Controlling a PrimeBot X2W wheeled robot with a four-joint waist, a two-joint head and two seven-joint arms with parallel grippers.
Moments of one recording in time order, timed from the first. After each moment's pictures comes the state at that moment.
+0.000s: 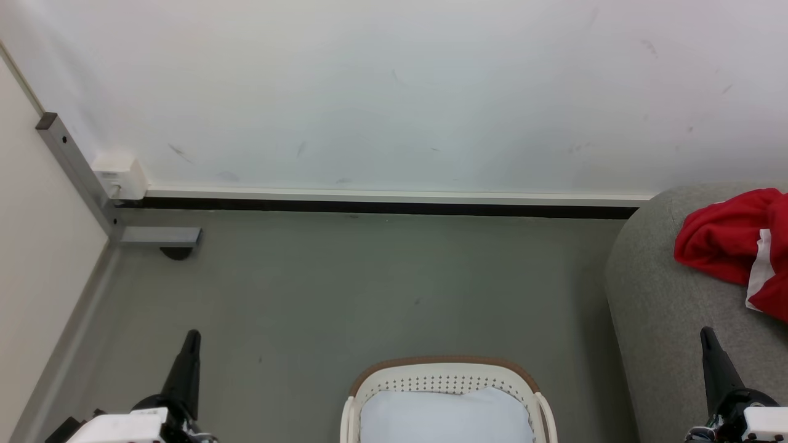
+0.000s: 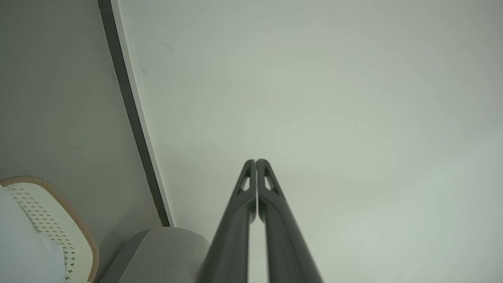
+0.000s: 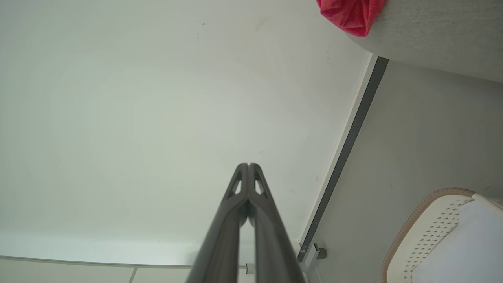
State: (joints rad) left arm -0.10 0.05 0.11 0.25 -1.61 -0.13 0.11; right arm -0.10 -0.06 -0.10 0.25 1.62 0.13 0.10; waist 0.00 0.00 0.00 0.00
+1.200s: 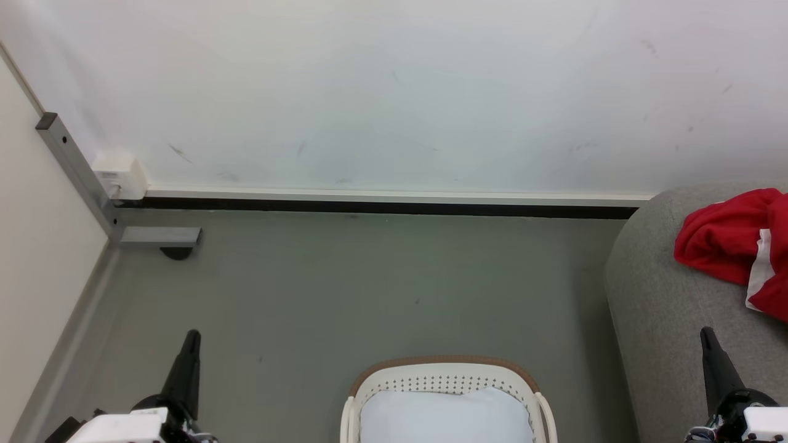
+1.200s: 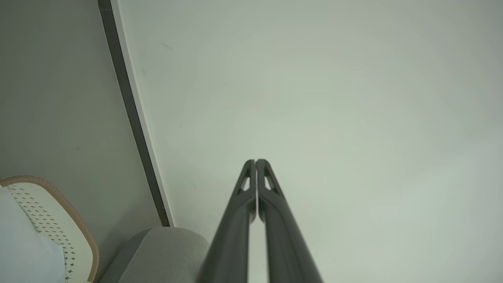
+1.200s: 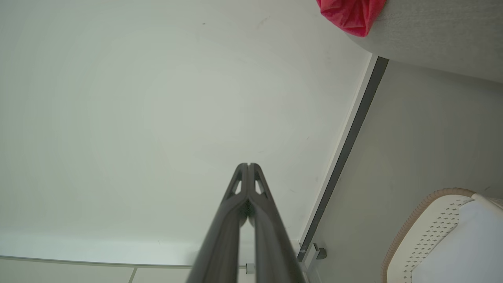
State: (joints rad) left arm -0.10 0.05 0.11 0.25 -1.61 -0.13 0.11; right arm -0.10 -0.06 -0.11 0.25 1.62 0.13 0.11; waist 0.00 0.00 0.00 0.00
